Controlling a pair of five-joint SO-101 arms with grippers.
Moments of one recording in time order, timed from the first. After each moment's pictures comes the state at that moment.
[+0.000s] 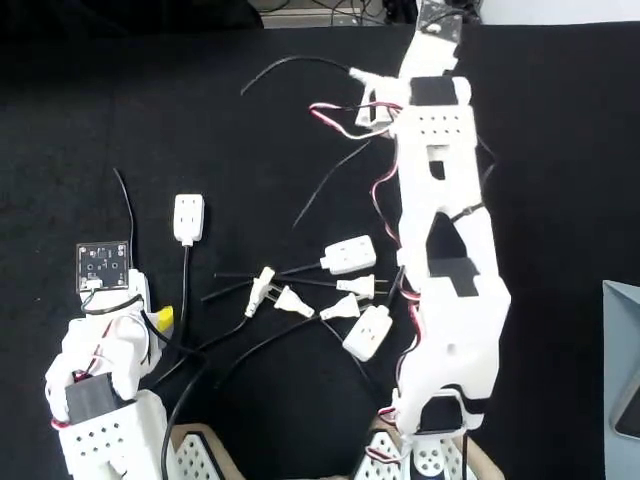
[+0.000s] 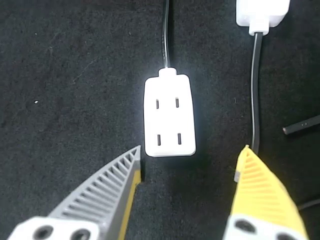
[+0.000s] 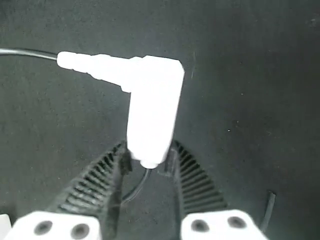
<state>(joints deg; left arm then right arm) -24.8 -97.6 90.6 67.5 -16.4 -4.3 30.1 -33.4 72.2 -19.8</state>
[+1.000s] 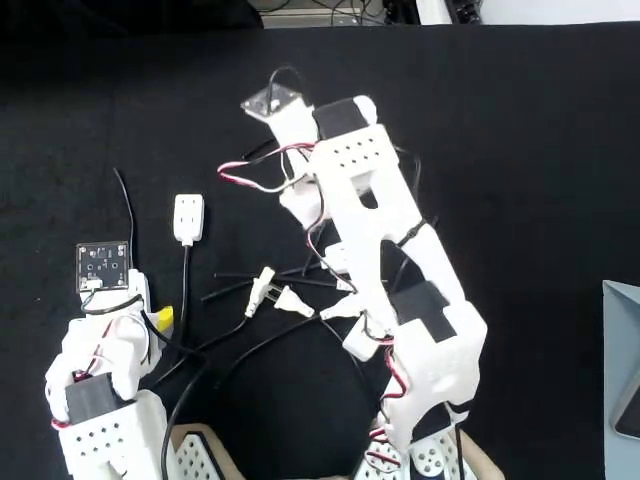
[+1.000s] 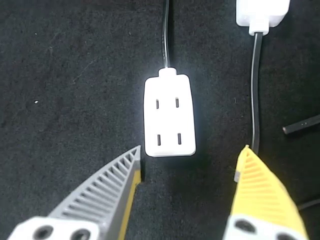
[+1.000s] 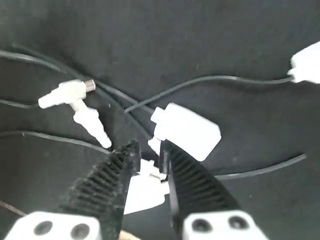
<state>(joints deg) -24.8 -97.6 90.6 67.5 -16.4 -22.8 19.8 -19.6 98.8 19.6</state>
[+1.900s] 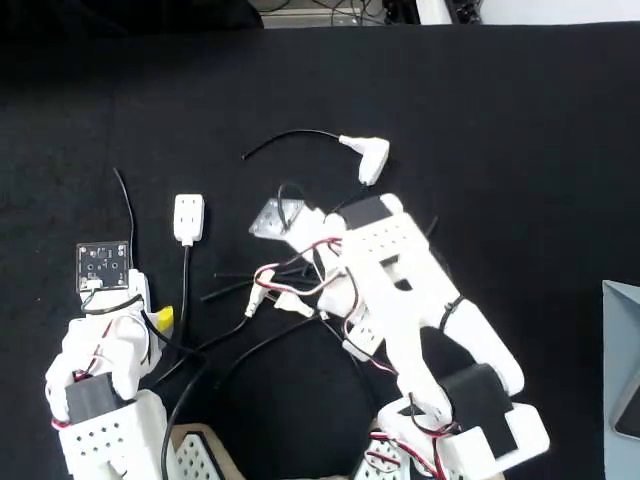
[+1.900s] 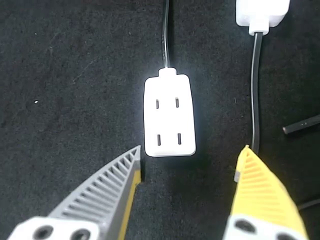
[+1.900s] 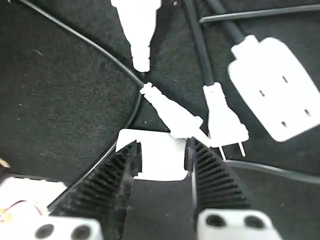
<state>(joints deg) -24.8 -97.6 90.6 67.5 -16.4 -22.8 -9.9 36.5 77.4 42.6</state>
